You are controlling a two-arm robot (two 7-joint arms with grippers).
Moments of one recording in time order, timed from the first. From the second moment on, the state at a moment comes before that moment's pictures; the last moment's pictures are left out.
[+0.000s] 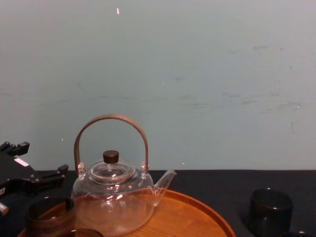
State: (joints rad) left arm -0.20 0.60 0.45 -1.41 -0.25 -0.12 0.03; right arm -0.14 0.76 -0.21 -1.77 0.54 0.04 0.37
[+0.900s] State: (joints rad) left arm -0.20 0.60 0.45 -1.41 -0.25 -0.12 0.03; right arm -0.15 0.80 -0.22 -1.77 0.50 0.18 0.47
